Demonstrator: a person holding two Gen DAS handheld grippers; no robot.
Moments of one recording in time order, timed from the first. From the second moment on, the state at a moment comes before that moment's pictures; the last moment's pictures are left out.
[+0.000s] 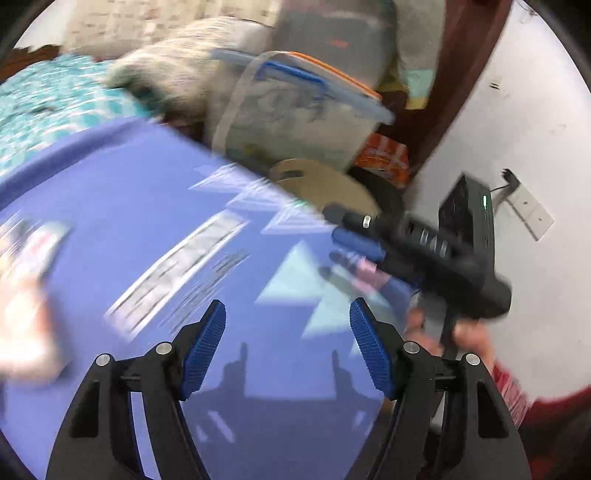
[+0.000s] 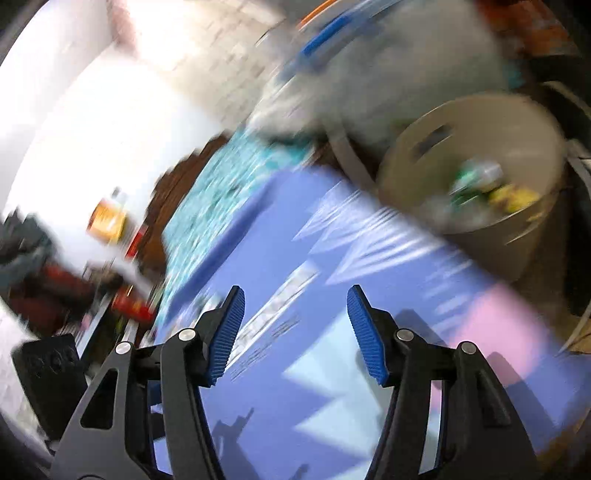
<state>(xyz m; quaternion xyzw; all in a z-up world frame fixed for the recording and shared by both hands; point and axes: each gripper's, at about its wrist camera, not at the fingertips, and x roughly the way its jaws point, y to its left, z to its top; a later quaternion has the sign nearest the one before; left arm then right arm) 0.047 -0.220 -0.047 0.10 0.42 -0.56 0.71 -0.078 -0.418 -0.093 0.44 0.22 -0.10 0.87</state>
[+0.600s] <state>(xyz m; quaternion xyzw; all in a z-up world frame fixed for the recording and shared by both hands) 0.147 0.132 -0.042 -0.08 0.39 -0.20 0.90 0.189 -0.223 -0.070 0.35 0.38 0.11 0.85</state>
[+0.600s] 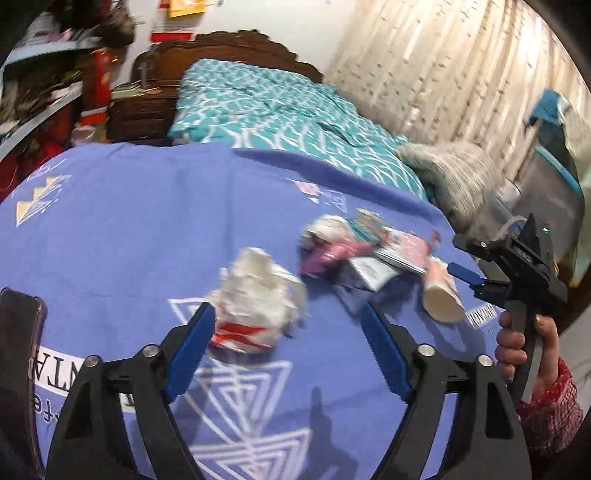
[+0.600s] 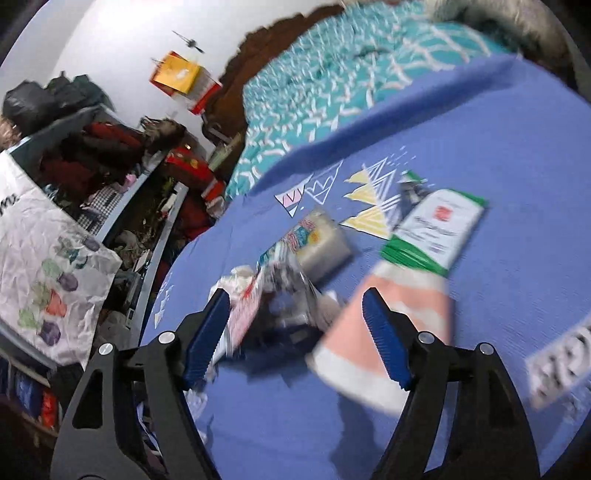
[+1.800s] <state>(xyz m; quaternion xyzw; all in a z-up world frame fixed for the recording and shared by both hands) 0.086 -0.061 -0.061 -0.03 0.46 -0.45 0.77 -0.050 -0.326 -0.101 0.36 0.30 -0.05 0.88</state>
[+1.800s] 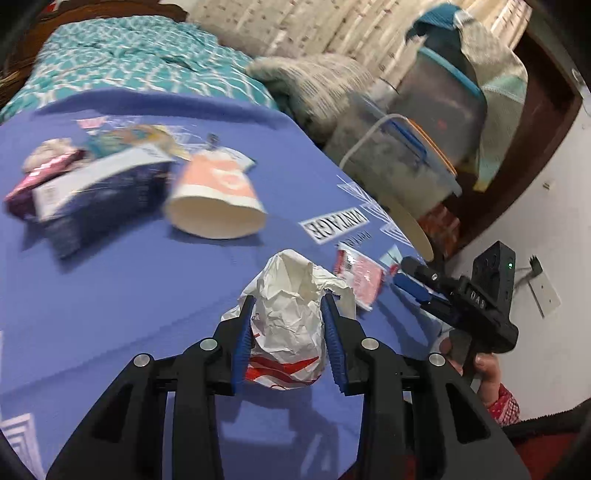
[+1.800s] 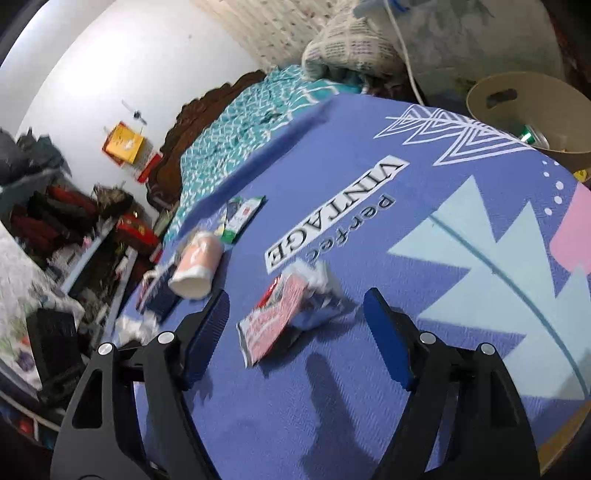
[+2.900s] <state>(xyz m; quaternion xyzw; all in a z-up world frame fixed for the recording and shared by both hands) 0.105 -0.227 -0.044 0.02 0.47 -0.54 0.70 -0.092 -0.420 -0.091 0.35 0.25 -0.18 0.88</state>
